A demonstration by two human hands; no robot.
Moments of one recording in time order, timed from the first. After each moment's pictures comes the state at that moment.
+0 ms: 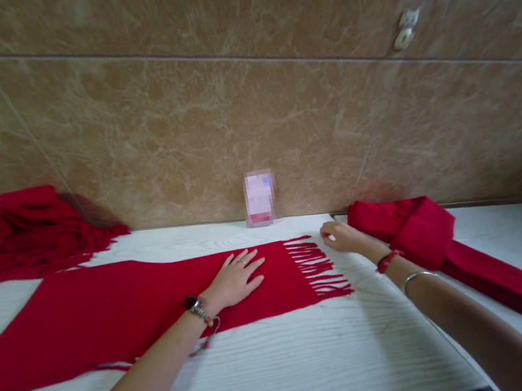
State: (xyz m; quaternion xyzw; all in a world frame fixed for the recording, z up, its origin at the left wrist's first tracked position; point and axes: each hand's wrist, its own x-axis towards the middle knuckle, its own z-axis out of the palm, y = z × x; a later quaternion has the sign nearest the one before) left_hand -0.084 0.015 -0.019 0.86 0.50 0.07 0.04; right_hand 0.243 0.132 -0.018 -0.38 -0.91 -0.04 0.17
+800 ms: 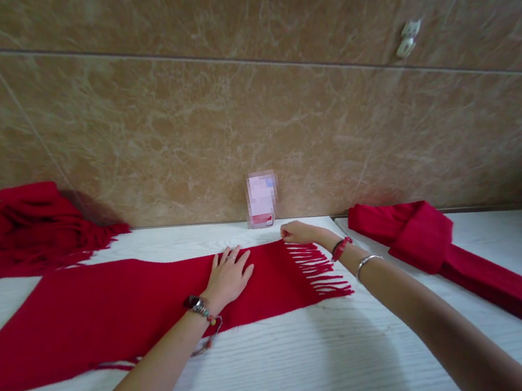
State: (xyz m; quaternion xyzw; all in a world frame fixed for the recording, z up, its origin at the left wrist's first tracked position) left_hand -0.088 0.020 -0.030 0.78 0.62 0.09 -0.02; right_hand 0.138 0.149 0.007 -0.43 -0.90 0.06 0.01
